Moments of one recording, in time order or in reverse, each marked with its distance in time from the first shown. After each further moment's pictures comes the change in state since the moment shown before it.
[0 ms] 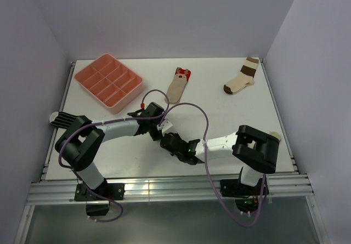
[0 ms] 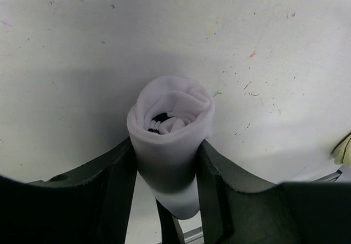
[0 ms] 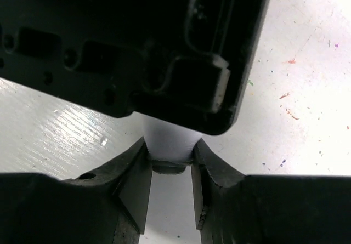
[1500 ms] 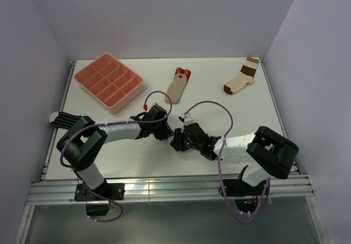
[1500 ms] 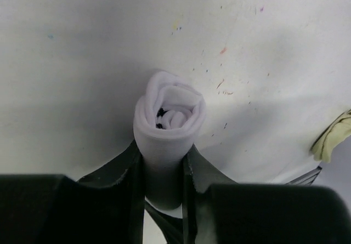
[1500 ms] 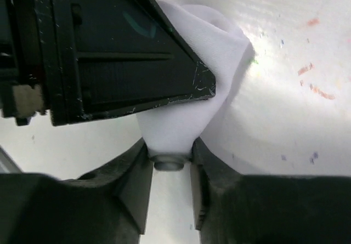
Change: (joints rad) left arm -0.031 0.012 -0.043 0.153 -0.017 -0.067; right arm -0.243 -0.144 -0.257 0.335 -0.454 0.289
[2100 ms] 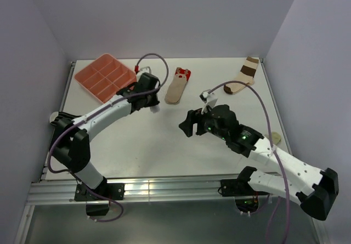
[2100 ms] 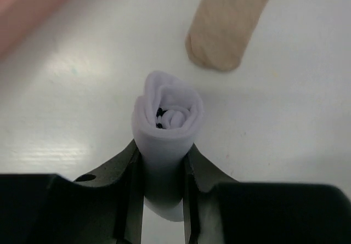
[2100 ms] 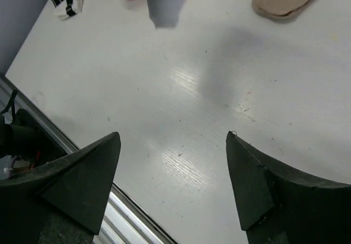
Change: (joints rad) left arm 0.121 -0.053 0.412 -0.393 -0.317 0.468; right arm -0.119 -0.576 0.269 -0.667 -0.030 -0.145
